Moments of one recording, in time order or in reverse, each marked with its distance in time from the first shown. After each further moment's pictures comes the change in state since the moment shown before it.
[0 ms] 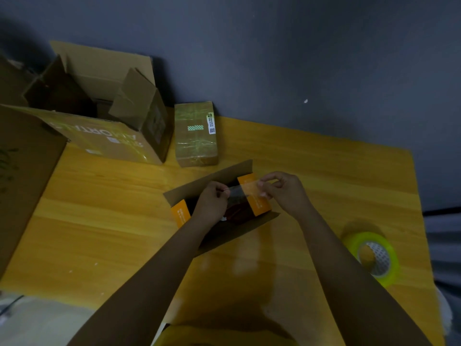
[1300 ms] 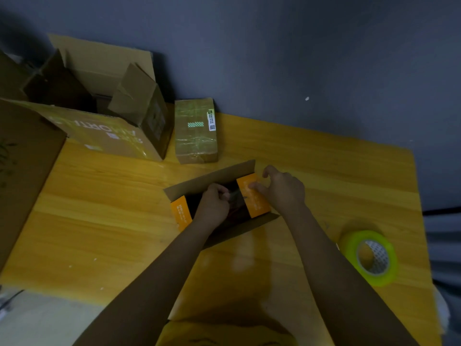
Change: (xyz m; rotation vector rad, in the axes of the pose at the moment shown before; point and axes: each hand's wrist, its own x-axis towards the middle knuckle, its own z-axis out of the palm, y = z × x) left_hand -0.002 -0.011 0.008 0.041 0.016 -0.034; right_hand 0.003 -0.014 0.010 -0.861 0.067 -0.032
